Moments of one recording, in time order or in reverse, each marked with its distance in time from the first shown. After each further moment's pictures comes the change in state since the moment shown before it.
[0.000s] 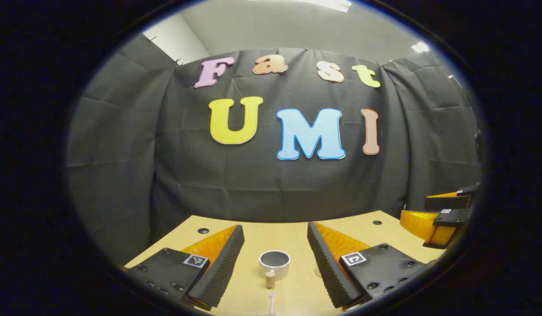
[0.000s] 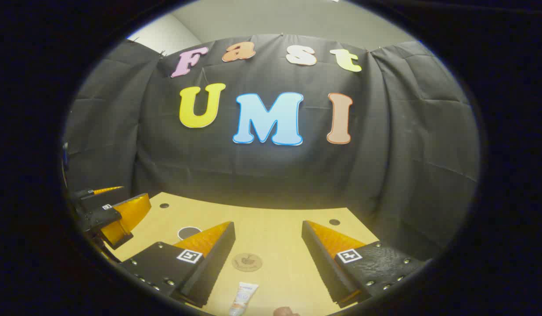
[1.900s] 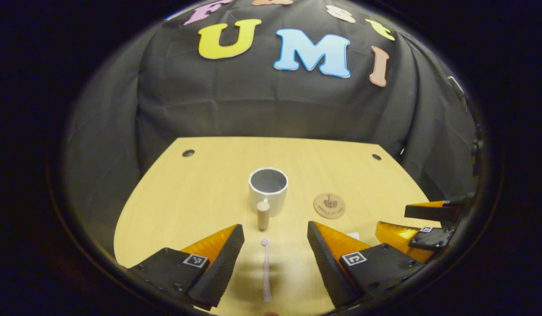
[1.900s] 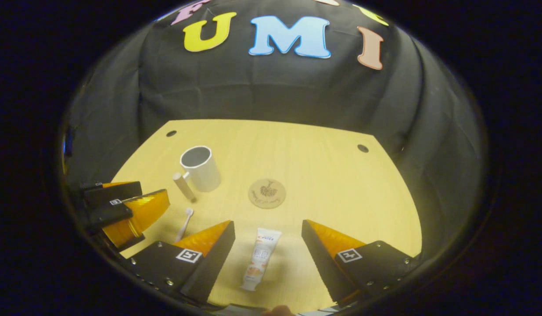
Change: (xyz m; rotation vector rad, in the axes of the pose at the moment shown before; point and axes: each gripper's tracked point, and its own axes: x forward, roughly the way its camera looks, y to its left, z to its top) left arm 0.000 0.002 -0.190 -0.084 0.660 -0.053; right arm 0.011 0.045 -0.155 0.007 0.612 0.115
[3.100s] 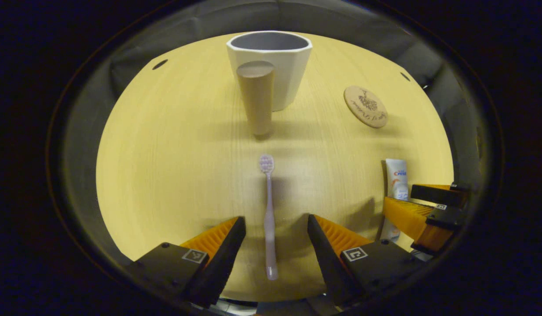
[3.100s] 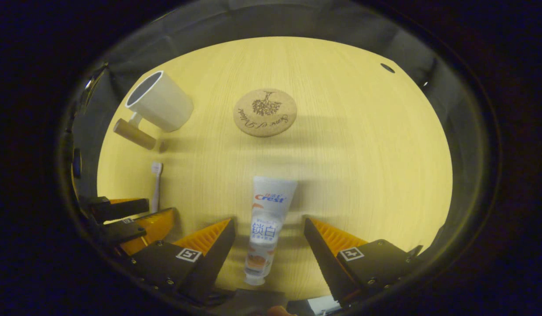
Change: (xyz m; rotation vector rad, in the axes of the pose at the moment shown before) left arm 0.060 0.021 -0.143 0.005 0.665 0.044; right arm 0.075 0.003 -0.091 0.108 0.525 0.064
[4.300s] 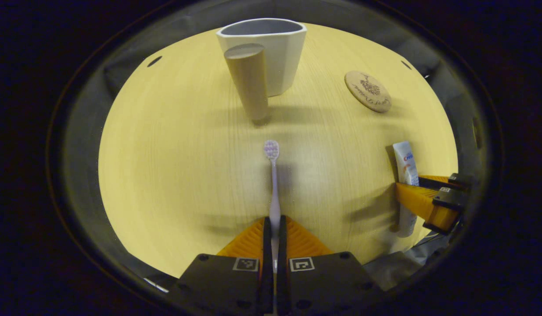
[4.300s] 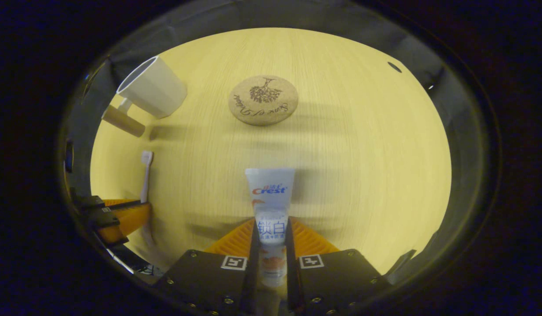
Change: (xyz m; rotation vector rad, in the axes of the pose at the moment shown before) left arm 0.000 -0.003 -0.016 0.018 0.085 0.014; right arm 0.010 -0.008 -0.001 -0.009 0.037 -0.023
